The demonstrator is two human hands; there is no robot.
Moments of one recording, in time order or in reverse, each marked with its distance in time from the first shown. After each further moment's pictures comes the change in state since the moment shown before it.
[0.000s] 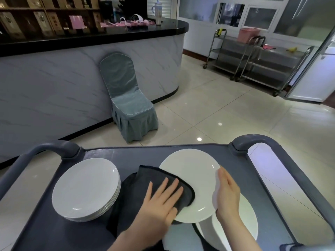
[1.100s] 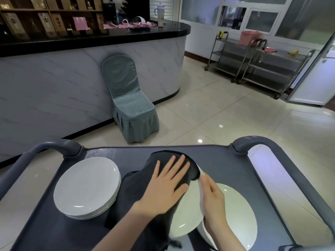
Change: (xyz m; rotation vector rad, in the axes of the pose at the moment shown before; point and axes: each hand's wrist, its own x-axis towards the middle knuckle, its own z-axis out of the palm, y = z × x) left_hand 0.054 -0.008 -0.018 0.015 0.074 -0.039; right_hand -0.035 0.005 0.017 -0.163 -0.182 0.006
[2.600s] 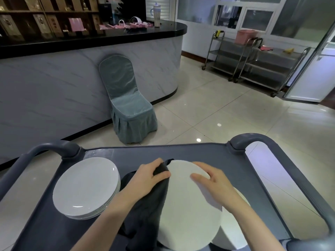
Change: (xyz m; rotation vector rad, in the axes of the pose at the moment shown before) left_hand -0.003 -0.039 -0.030 -0.670 0.047 -0.214; right_hand 0.024 -0.057 -0.026 -0.450 -0.515 -0.144
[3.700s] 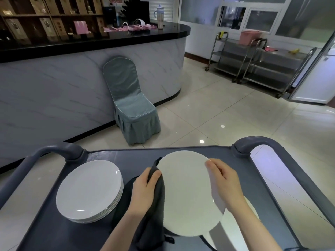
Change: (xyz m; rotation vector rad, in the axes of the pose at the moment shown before) left_hand -0.021 -0.005 0.024 -0.339 0.379 -0.240; right_hand 0.017 0.014 0.000 0.082 0.367 -0.025
